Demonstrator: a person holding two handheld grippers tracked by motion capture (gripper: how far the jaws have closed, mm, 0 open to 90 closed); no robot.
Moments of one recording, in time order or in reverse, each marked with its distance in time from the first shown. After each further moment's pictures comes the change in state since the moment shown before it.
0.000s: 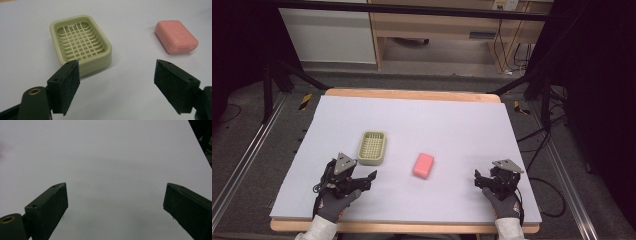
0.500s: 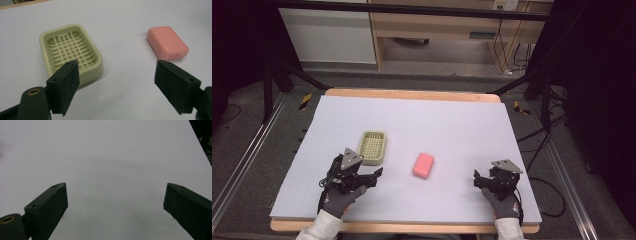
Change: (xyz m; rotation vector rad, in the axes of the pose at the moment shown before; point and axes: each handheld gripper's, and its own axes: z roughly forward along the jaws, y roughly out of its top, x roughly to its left) left arm -0.009 0.017 0.007 -0.002 -0.030 0.033; right arm 0.002 0.000 0.000 -0.003 -0.005 -0.002
